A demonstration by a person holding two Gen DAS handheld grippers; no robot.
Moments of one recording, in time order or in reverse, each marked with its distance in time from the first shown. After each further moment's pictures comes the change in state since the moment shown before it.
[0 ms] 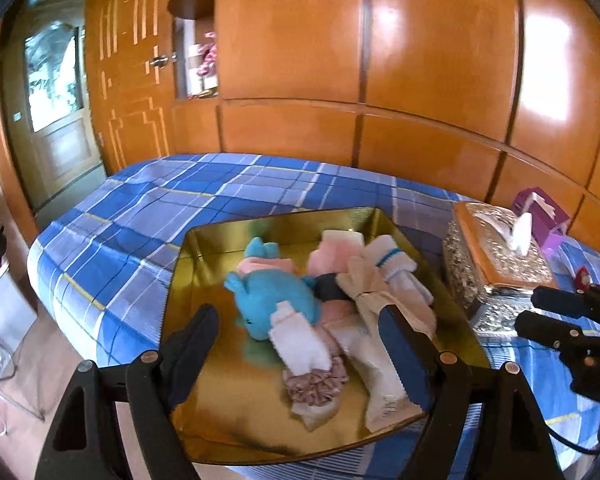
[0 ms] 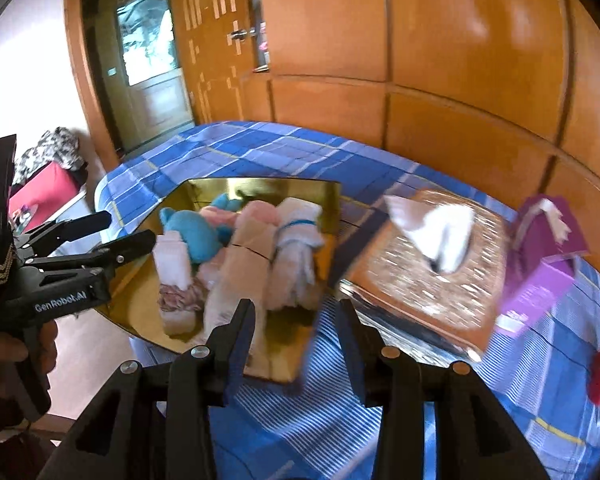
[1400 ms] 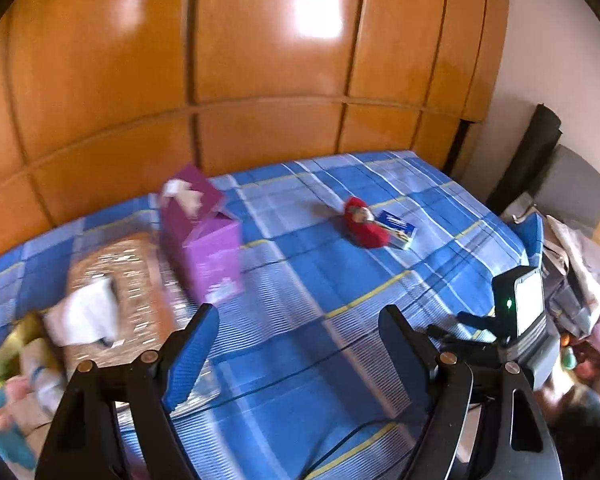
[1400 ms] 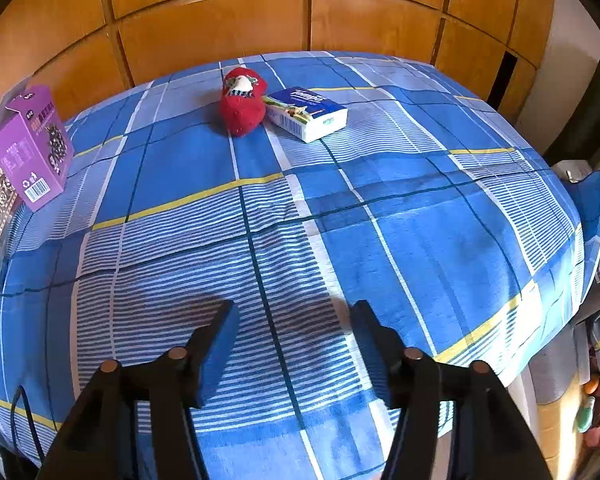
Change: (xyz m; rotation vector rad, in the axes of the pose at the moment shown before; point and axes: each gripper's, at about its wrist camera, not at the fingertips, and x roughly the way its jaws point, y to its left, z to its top) left arm -0.012 -0.311 0.034 0.496 0.152 -0.677; right arm -0.112 -0.256 -0.235 0.771 0.168 -0.698
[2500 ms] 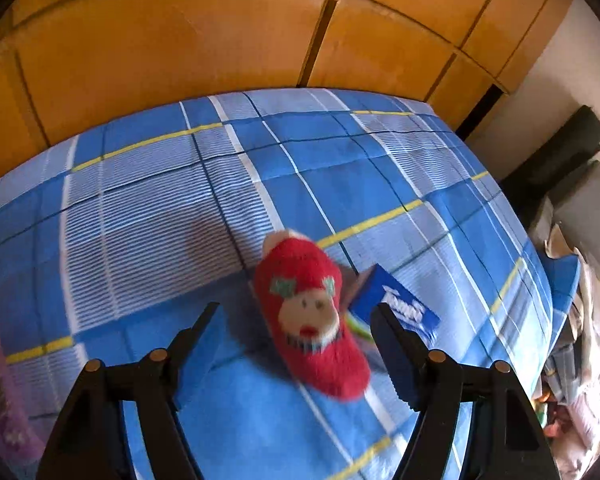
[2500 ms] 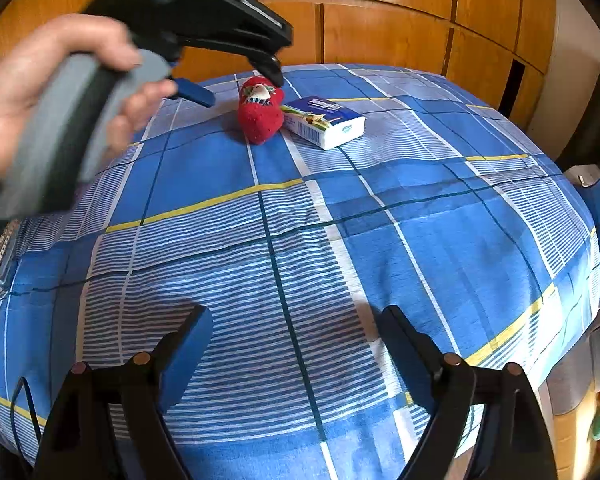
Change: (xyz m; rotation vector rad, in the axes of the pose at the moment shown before) left arm 0.295 -0.073 0.116 -0.114 0.288 -0.097; right arm 0.004 0.006 -0.007 -0.008 -0.064 0.052
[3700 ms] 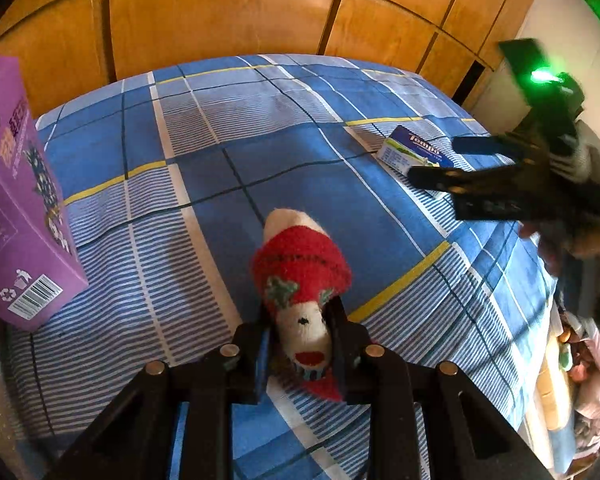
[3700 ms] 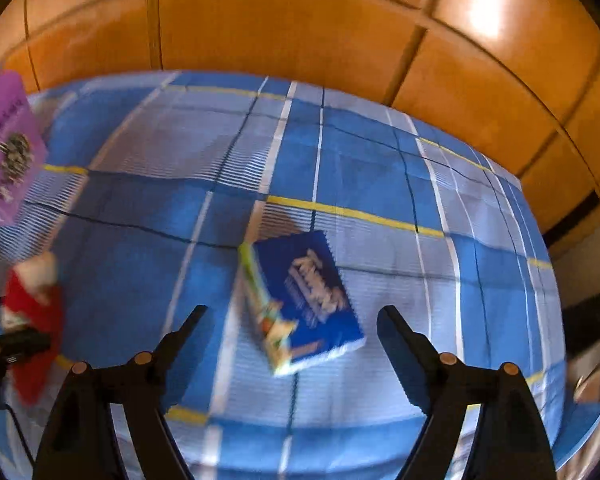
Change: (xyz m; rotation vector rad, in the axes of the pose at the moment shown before) left arm -0.060 0.060 -0.147 0.064 -0.039 0.009; right arm 0.097 -0.004 0.167 -0.440 0.106 -0.006
